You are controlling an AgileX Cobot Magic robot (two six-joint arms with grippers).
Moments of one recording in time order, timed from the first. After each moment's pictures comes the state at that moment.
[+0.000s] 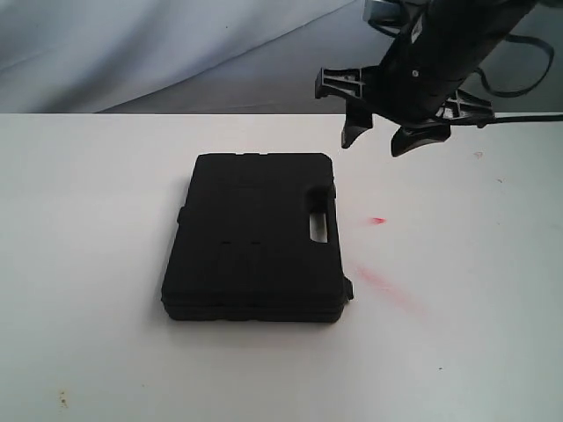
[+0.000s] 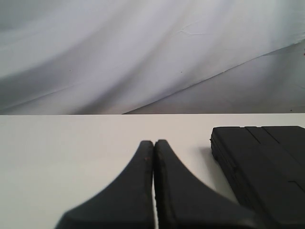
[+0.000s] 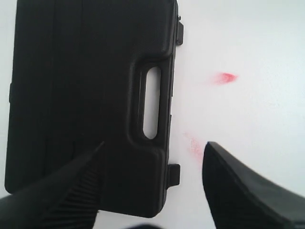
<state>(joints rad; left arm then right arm) -0.07 0.00 0.00 -0.14 0.14 0.11 0.57 1.75 -1.53 0.06 1.00 0.43</state>
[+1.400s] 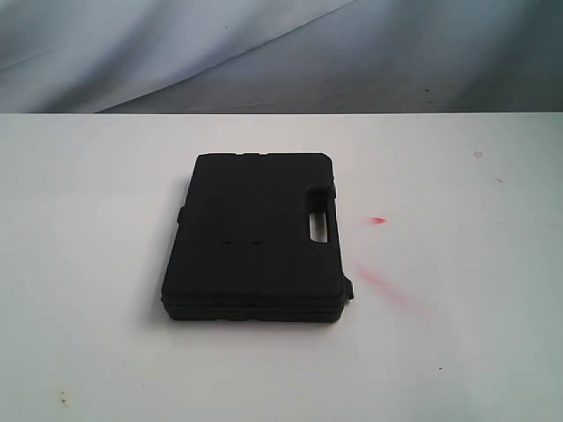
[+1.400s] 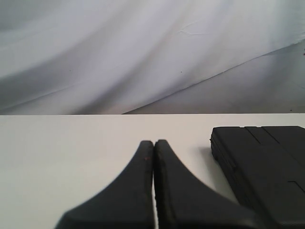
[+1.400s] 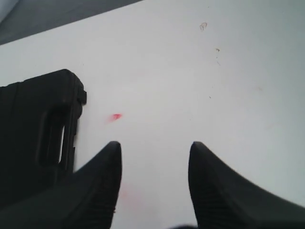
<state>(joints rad) -0.07 0.00 0.00 -0.14 0.14 0.11 0.22 0.92 -0.74 0.01 0.61 0.33</state>
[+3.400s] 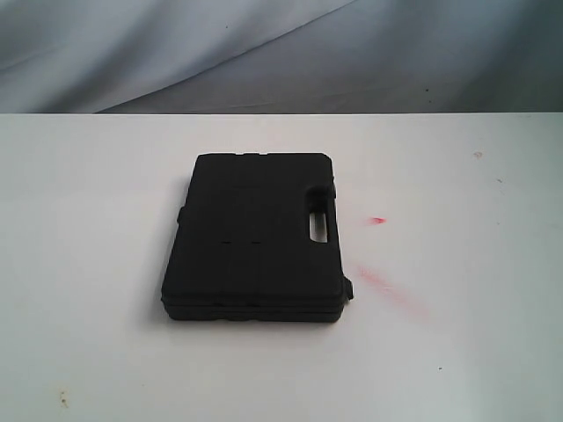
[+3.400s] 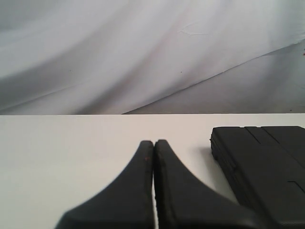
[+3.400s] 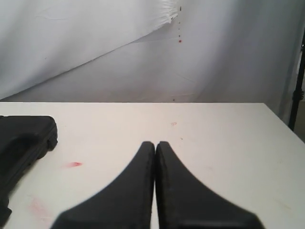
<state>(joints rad) -0.07 0.00 0.00 -0.14 0.14 0.11 0.14 0.00 -0.01 -0.06 0.19 0.07</state>
